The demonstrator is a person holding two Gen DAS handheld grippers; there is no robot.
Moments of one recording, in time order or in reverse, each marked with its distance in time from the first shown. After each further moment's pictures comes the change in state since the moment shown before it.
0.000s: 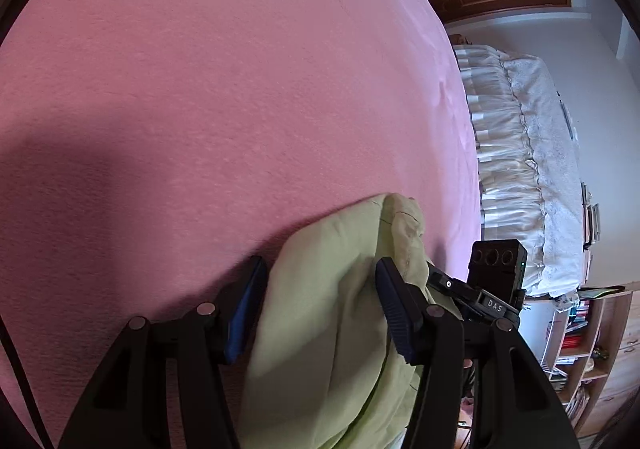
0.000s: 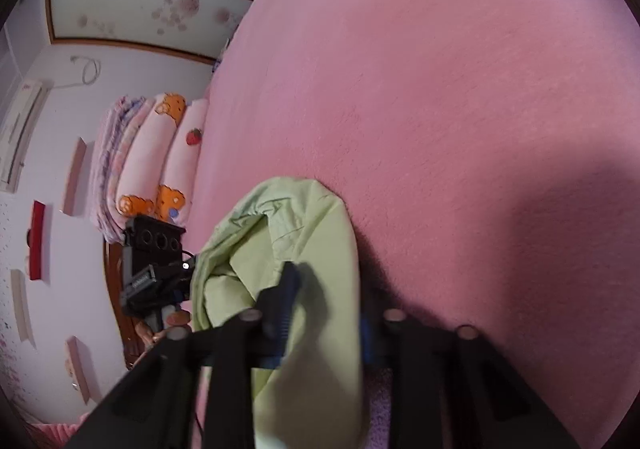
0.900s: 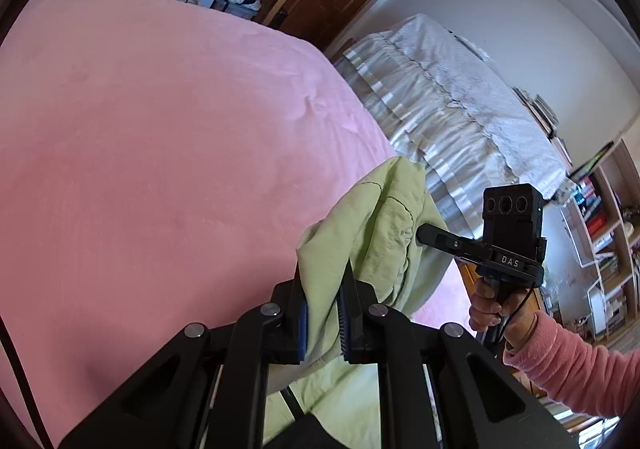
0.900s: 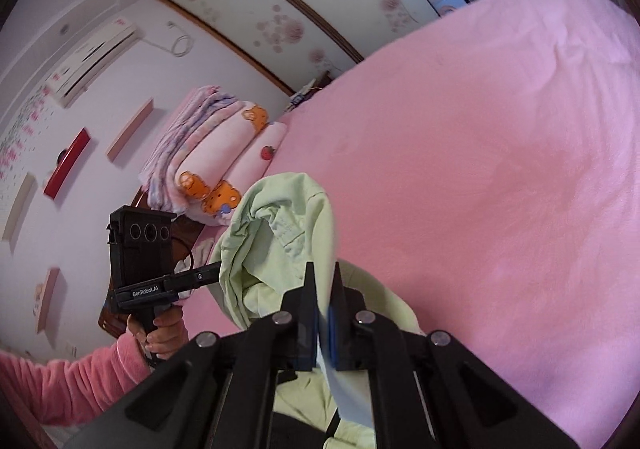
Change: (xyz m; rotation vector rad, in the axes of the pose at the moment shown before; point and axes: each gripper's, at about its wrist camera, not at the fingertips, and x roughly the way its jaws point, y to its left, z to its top) left arm -0.162 -0.150 -0.155 0.495 -0.195 -0.061; right arm -0.145 0.142 -0.109 -0.369 -0.233 0.044
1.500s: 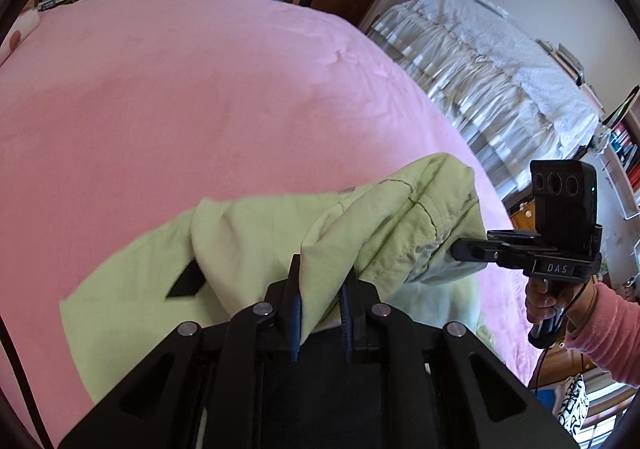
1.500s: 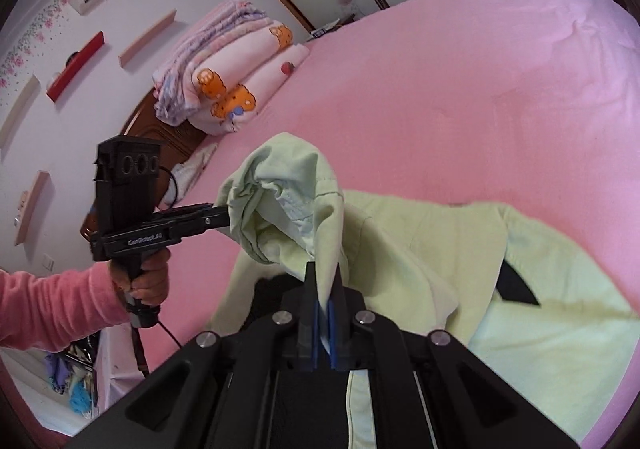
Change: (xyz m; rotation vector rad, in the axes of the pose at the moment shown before) left arm -0.042 -0.018 -0.166 0.046 0.058 0.226; right arm -0.013 0.066 -0.159 -0.137 0.206 -0.073
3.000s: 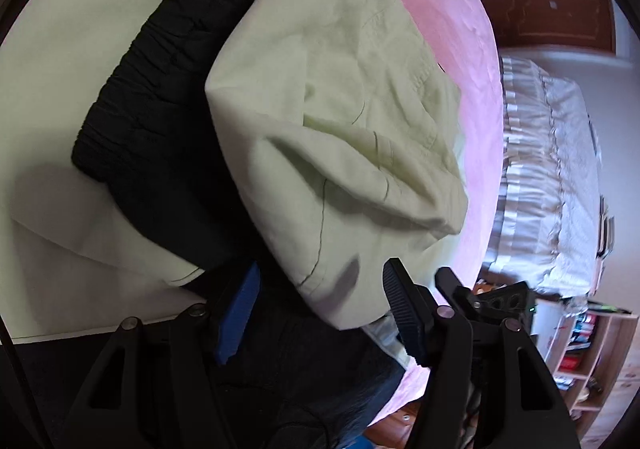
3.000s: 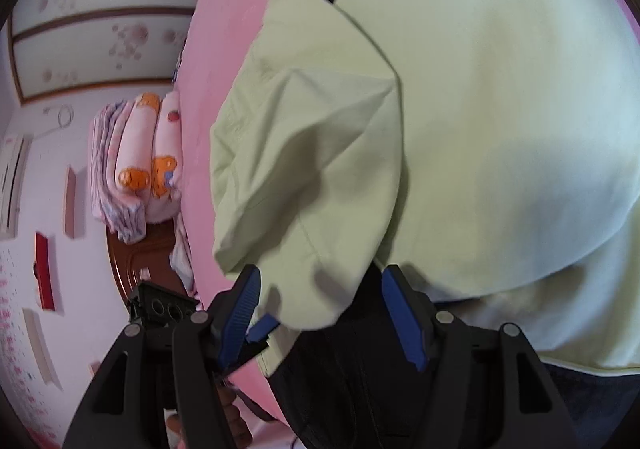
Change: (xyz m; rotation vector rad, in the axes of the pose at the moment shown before) left arm 0.060 -0.012 -0.152 -0.778 0.239 -0.091; right arm 0.012 -0.034 -0.165 0.863 0.031 0.028
